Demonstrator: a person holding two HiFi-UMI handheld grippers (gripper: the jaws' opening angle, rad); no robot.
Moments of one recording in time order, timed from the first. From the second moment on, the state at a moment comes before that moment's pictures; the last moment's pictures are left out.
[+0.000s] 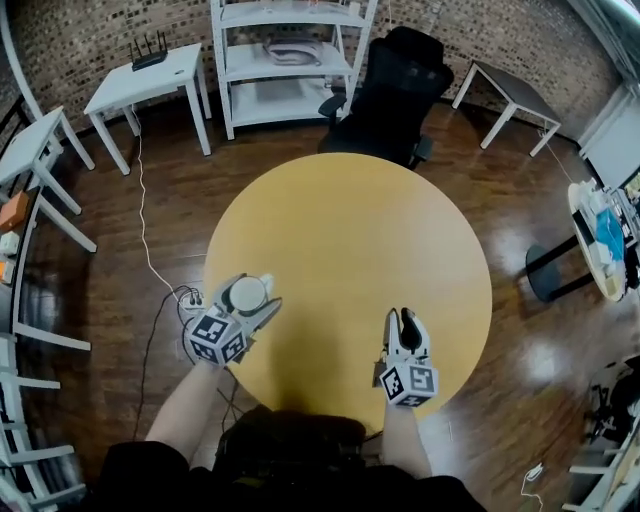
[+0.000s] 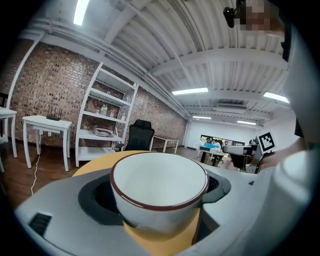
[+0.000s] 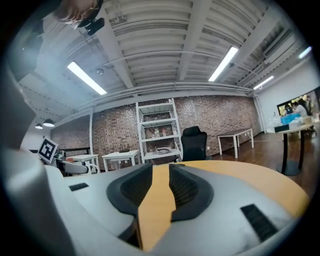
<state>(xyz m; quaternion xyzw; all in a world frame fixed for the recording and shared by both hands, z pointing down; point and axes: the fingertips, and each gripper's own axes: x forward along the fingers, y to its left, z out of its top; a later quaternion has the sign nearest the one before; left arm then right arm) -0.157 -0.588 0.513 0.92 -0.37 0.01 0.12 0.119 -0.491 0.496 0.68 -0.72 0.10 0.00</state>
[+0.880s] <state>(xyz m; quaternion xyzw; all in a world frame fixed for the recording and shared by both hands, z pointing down) -0.144 -0.649 0.630 0.92 -0.35 0.07 0.17 0.086 -0.513 0.599 0.68 -0.70 0.18 0.08</state>
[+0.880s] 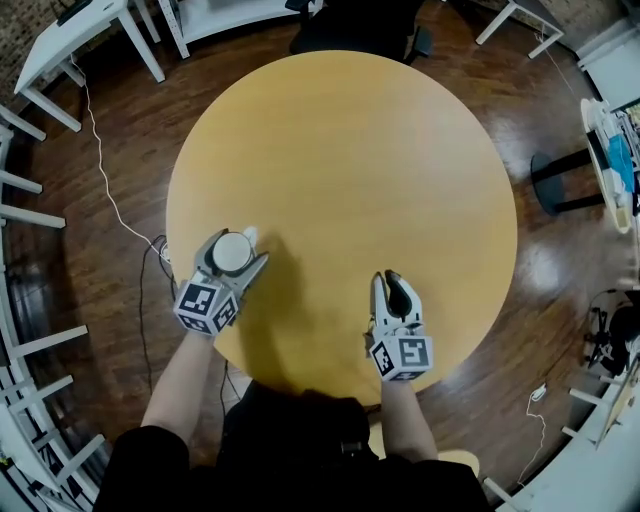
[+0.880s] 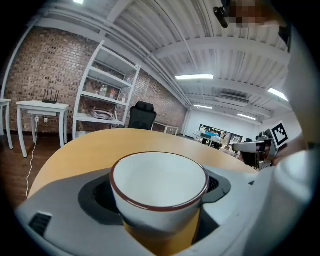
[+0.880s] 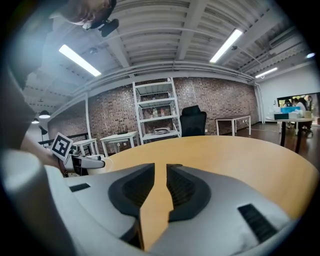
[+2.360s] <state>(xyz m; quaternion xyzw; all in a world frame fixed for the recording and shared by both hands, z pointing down) -0.164 -0.630 0.560 0.93 -0.35 0.02 0.08 0.056 -0.491 0.553 0.69 -0.71 0.13 0.05</state>
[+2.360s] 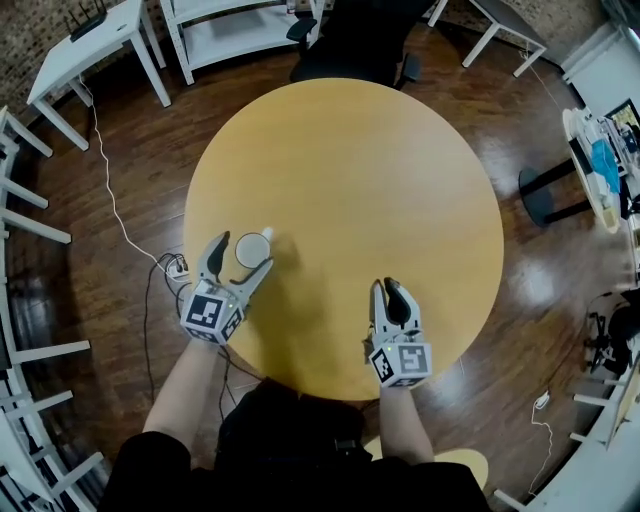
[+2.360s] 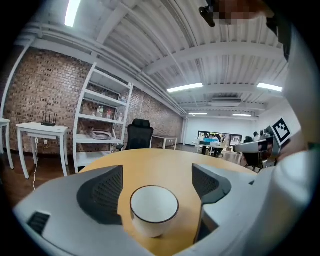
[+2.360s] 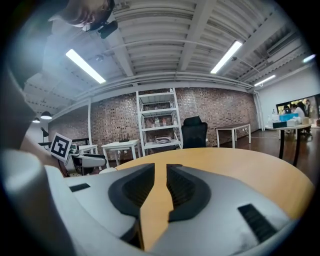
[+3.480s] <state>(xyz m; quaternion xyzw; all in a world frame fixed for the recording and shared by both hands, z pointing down) -0.125 -0.507 0.398 0.95 -0.27 -0.15 0.06 0.123 -0.380 0.411 0.74 -0.68 -0.01 -0.04</state>
